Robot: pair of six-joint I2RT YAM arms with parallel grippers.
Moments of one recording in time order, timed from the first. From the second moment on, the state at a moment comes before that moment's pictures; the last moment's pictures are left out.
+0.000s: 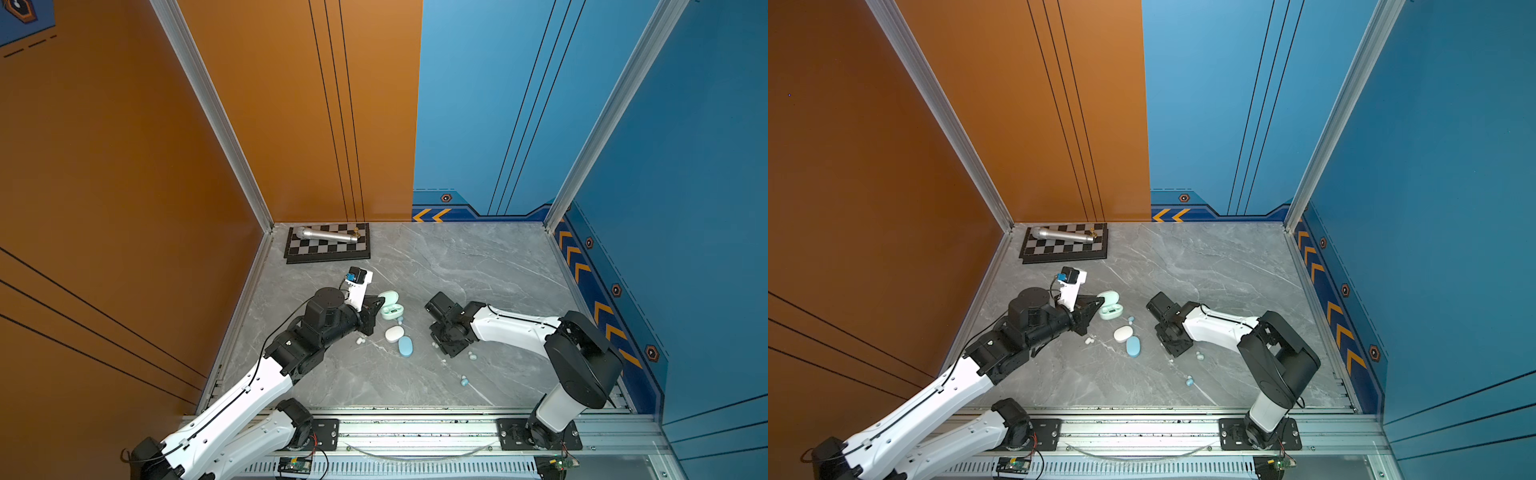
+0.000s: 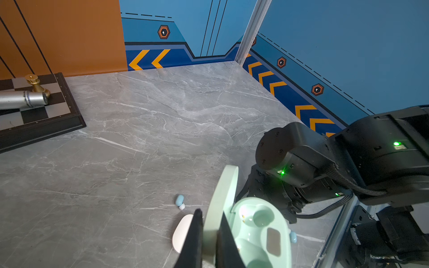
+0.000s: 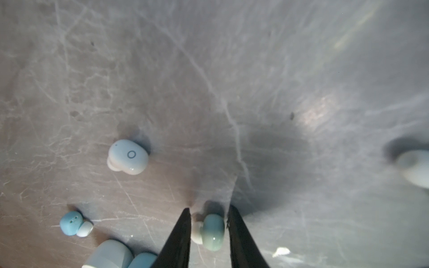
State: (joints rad) left arm -0.63 0.86 0.73 -0.24 0.10 -0.28; right arm 0.77 1.67 0.95 -0.58 0.02 1.71
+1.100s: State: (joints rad) left arm -0.62 0.86 0.69 -0.22 0.12 -0.24; right arm 0.74 1.68 1.11 -0.68 0.10 1.37
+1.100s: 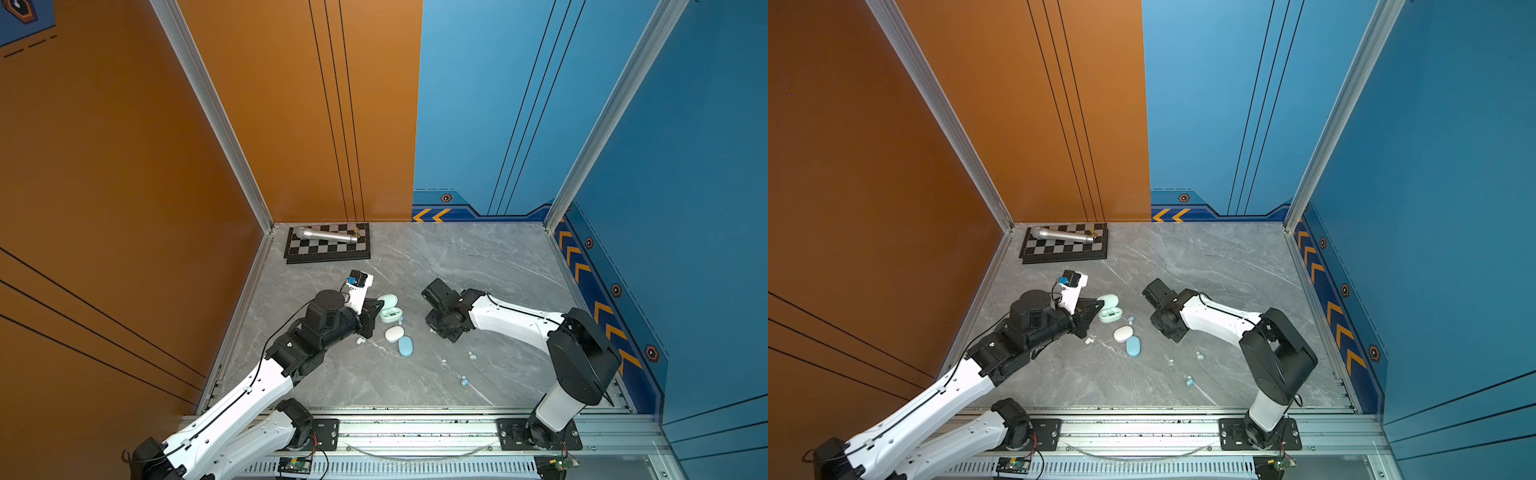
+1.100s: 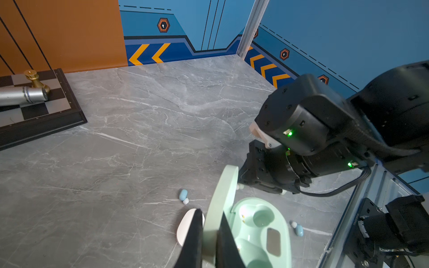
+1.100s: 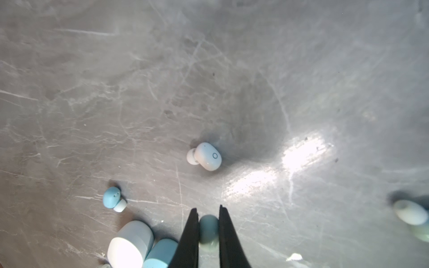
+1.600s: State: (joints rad) left arm -0.69 1.07 0.66 0.03 0.25 0.00; right arm 0.64 1.51 1.29 -0.88 0.04 0.88
